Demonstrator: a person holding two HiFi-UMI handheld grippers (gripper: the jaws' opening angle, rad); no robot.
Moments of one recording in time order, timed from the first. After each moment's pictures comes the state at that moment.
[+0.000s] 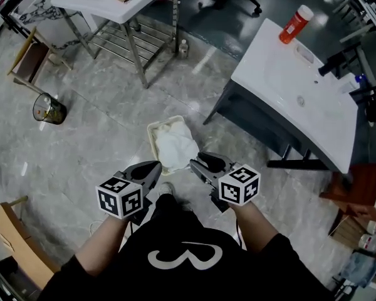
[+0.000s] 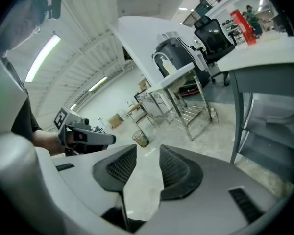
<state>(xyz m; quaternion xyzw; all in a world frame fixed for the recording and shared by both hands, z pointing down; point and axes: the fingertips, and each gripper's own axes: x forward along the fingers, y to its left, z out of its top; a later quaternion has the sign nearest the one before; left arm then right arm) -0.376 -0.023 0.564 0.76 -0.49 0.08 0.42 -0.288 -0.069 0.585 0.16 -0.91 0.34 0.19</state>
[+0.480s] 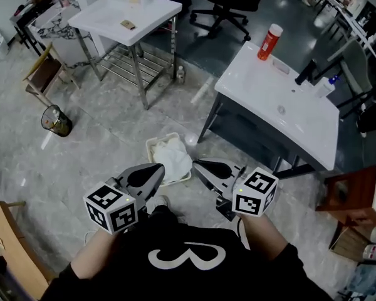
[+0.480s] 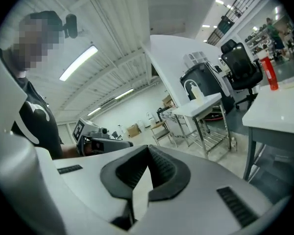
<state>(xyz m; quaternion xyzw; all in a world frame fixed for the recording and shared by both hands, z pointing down) -0.307 0.047 0.400 0.82 -0.49 0.02 0.29 -0.244 0.015 0.397 0.07 -0.96 0.24 0.09</state>
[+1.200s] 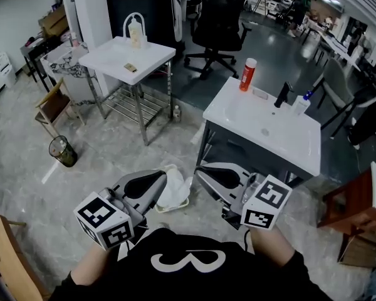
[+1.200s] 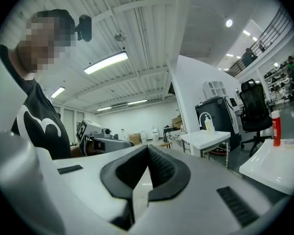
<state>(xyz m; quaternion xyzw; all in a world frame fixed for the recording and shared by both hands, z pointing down) -0.253 0.126 0.249 0.87 -0.47 -0.03 0.13 -0.193 0.097 0.243 0.07 -0.99 0.08 0.02</state>
